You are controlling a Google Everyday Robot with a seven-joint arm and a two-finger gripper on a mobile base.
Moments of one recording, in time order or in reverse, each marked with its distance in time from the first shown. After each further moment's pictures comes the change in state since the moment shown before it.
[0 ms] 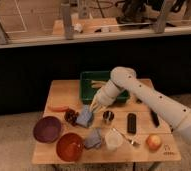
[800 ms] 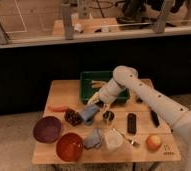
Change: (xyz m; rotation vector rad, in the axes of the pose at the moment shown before) arm 0.028 0.006 0.003 0.022 -0.001 0.023
